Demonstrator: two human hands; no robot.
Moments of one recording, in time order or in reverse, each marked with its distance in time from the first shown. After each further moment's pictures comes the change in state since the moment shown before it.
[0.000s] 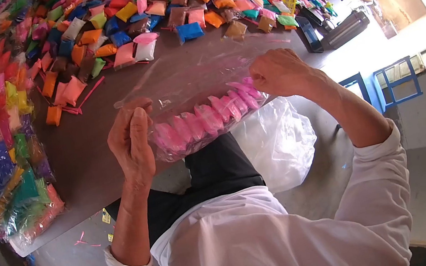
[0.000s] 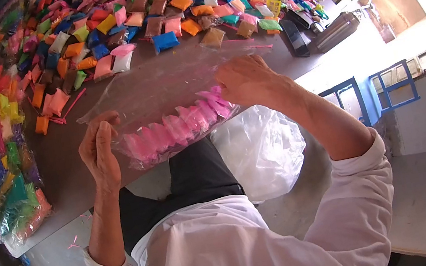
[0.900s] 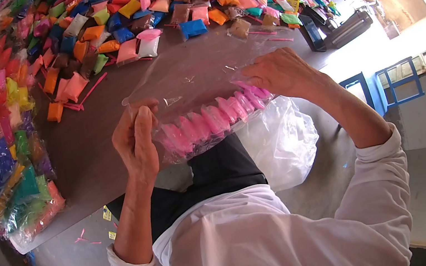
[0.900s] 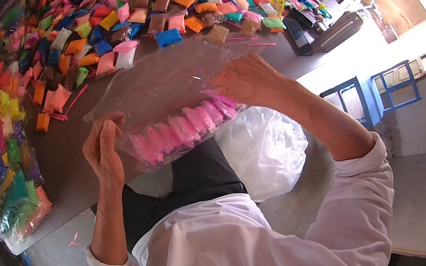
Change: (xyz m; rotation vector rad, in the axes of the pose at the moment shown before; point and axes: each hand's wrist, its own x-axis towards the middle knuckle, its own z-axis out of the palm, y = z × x) left_hand -0.007 -0.011 -0.002 -0.063 0.001 -0.035; right_hand -0.001 0.003 0.019 -0.008 0.186 -0.209
